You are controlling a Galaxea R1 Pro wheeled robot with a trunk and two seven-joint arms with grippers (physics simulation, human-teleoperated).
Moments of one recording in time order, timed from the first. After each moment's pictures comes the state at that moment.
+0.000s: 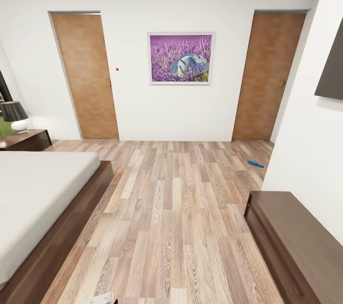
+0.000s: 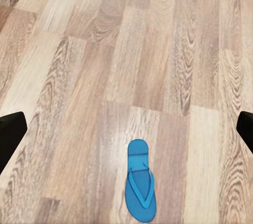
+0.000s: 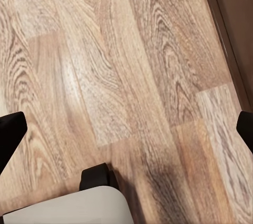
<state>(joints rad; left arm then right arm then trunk) 0.00 -0.04 0.10 -0.85 0.09 0.00 0.00 -0.01 -0.06 -0.33 -0.48 0.01 -0.02 0.00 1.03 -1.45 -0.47</state>
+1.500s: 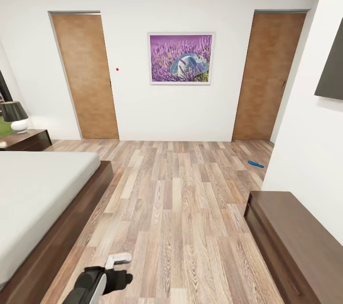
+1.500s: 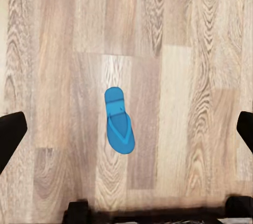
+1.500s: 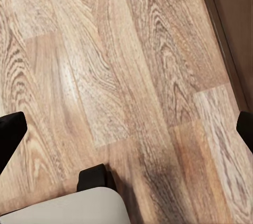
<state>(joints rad) -0.24 -0.04 0.01 -1.00 0.10 0.76 0.00 -0.01 -0.07 -0.33 -0.48 0.01 -0.02 0.00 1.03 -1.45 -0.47</state>
